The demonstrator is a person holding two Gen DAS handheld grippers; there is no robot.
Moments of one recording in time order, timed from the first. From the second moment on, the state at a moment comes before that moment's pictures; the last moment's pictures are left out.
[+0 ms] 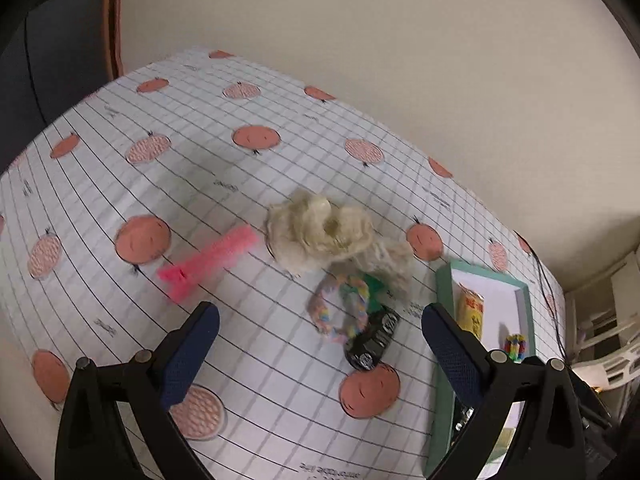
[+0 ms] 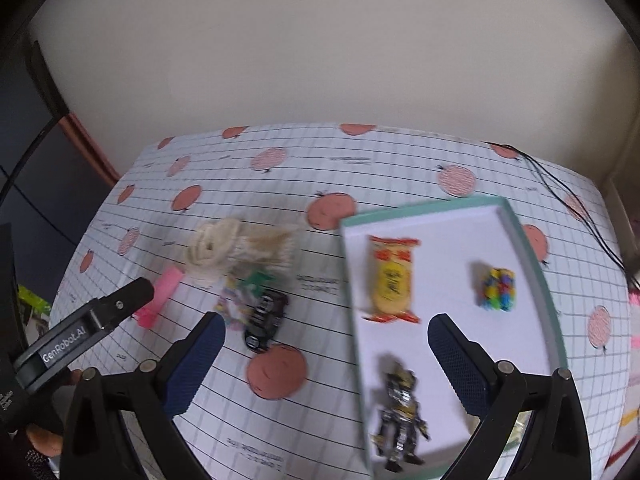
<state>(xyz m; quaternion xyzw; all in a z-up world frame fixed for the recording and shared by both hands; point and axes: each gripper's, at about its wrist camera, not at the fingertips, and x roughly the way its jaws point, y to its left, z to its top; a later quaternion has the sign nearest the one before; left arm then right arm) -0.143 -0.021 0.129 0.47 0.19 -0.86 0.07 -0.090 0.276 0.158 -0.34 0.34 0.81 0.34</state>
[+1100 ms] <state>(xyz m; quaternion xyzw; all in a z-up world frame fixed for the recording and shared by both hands) -0.210 -0.103 0.043 0.55 0.15 -0.81 0.12 -0.189 0.308 0.047 -0.44 0.39 0.76 0.29</state>
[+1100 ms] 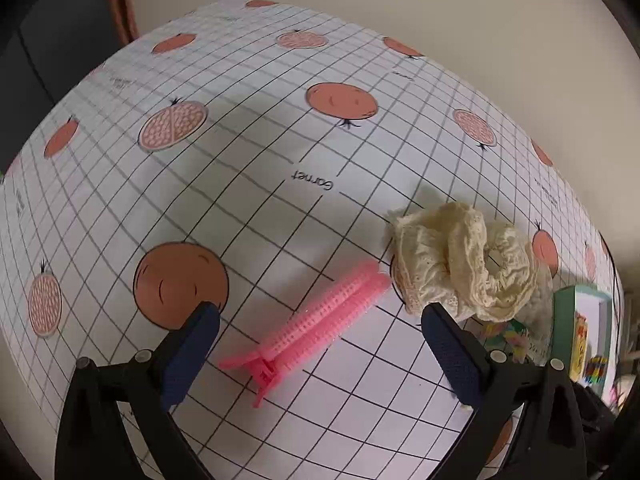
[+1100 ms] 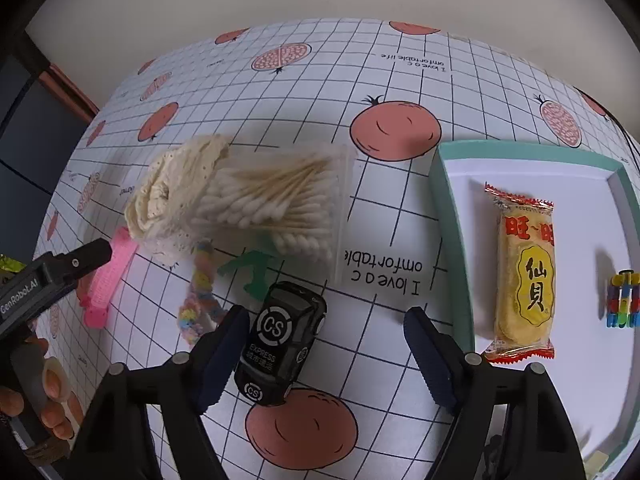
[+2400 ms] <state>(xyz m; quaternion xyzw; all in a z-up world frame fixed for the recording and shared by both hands) -0.213 -0.085 0.024 0.58 0.08 -0.80 0.13 -0.211 0.280 0.048 -0.48 0.36 0.77 0.23</state>
